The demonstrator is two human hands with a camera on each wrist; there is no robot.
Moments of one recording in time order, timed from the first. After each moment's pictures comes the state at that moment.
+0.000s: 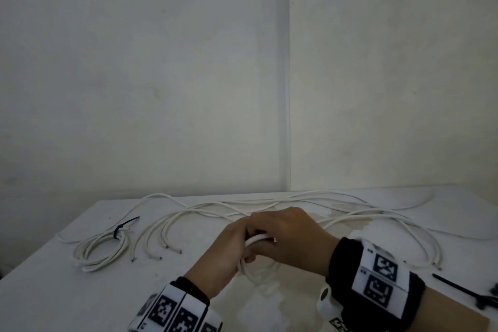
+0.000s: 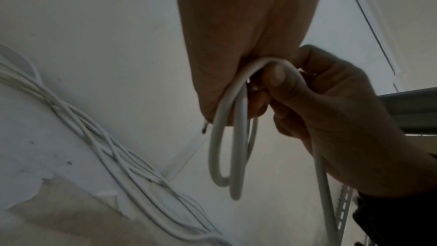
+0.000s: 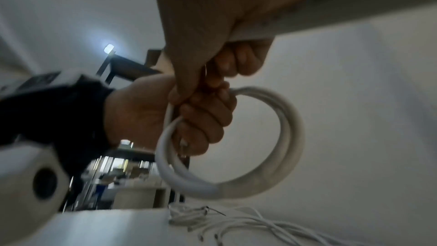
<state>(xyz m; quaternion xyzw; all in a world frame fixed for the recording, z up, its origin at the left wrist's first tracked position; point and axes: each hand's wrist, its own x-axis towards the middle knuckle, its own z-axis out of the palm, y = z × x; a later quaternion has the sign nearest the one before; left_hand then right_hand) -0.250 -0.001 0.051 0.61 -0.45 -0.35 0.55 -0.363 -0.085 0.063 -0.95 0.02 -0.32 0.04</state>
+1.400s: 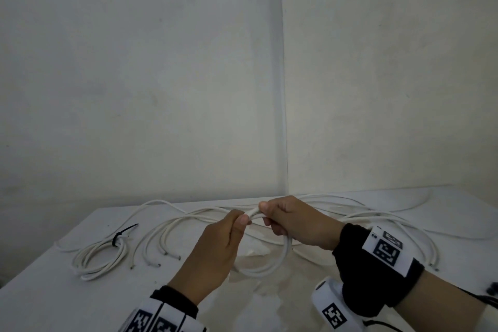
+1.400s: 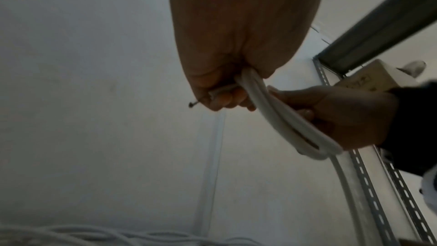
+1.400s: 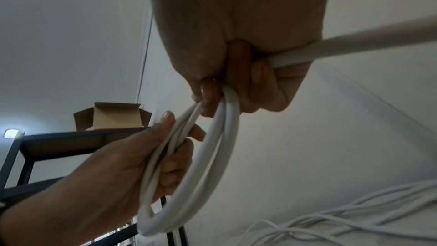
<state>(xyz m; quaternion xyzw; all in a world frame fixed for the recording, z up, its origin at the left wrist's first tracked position) -0.235 0.005 0.049 0.65 -0.60 -0.04 0.45 -0.368 -0.109 0.079 -0.85 0.20 -0.20 0.45</state>
